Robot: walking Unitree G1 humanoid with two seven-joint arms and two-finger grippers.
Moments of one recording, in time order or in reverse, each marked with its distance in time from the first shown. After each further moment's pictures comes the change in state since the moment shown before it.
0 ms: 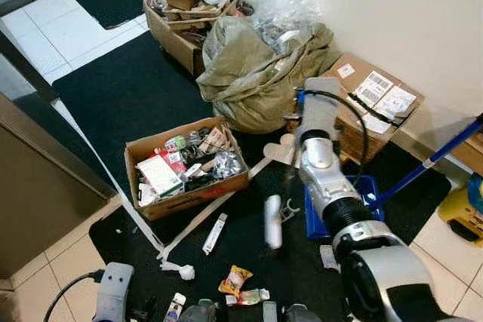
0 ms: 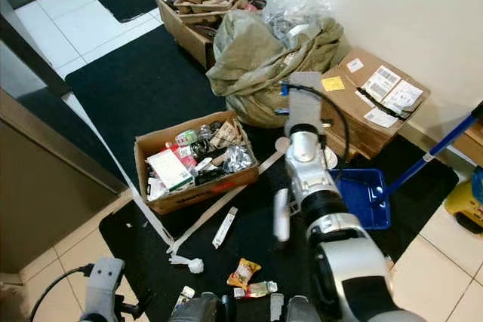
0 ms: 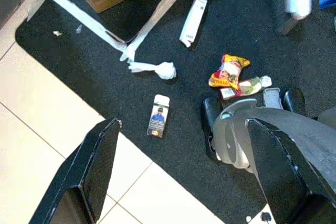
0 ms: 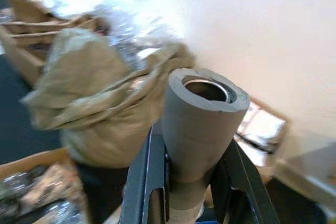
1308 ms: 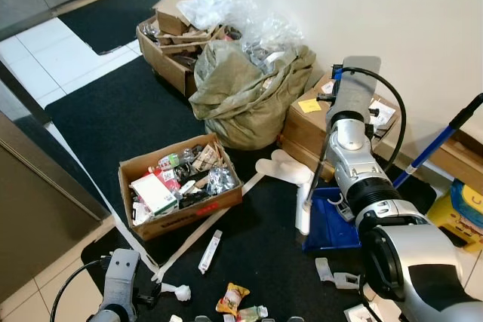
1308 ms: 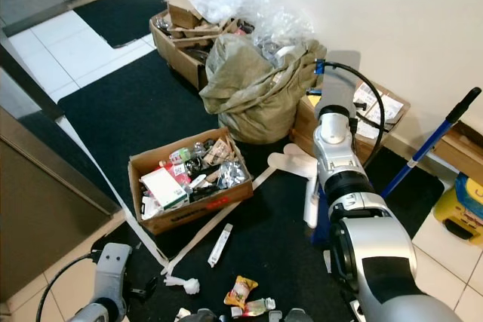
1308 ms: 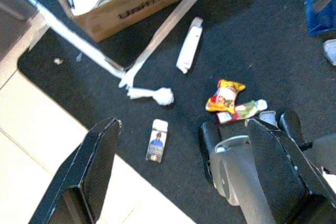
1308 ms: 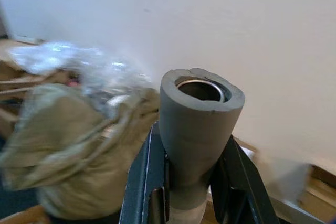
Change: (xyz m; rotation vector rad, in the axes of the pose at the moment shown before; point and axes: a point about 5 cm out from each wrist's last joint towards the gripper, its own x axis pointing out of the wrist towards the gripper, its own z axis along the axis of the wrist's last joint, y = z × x) left arm 0.017 -0.005 0.011 -0.042 0.061 0.025; right arm 0.025 -0.030 0.024 0.082 -0.025 0.040
